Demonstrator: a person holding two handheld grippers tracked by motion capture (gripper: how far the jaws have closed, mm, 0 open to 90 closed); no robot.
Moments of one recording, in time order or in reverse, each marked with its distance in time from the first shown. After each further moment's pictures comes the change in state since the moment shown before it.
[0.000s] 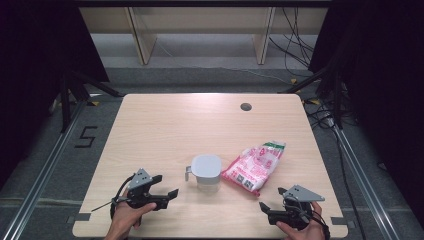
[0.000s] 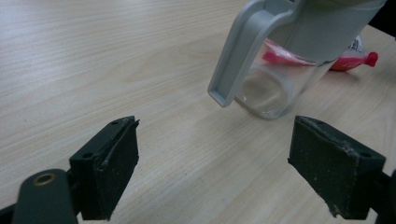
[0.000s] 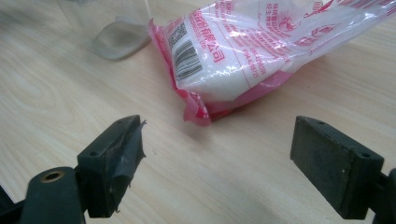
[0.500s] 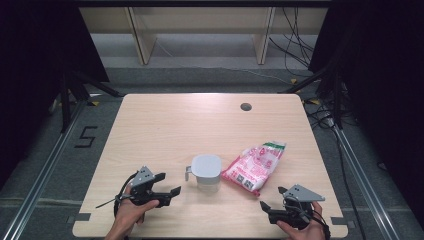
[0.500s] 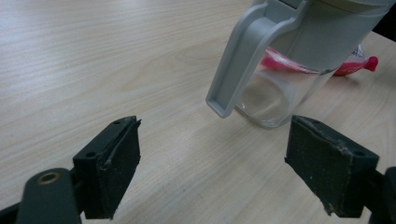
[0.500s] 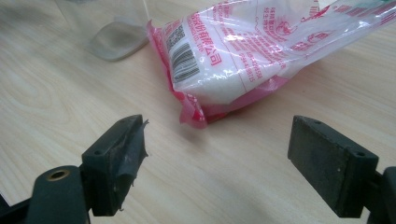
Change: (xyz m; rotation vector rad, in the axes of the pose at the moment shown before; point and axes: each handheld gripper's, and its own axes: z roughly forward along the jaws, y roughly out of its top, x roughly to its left) left arm 0.001 0.004 0.010 -0.018 -0.011 0.026; right arm -0.004 0.002 0.001 -0.005 0.012 -0.055
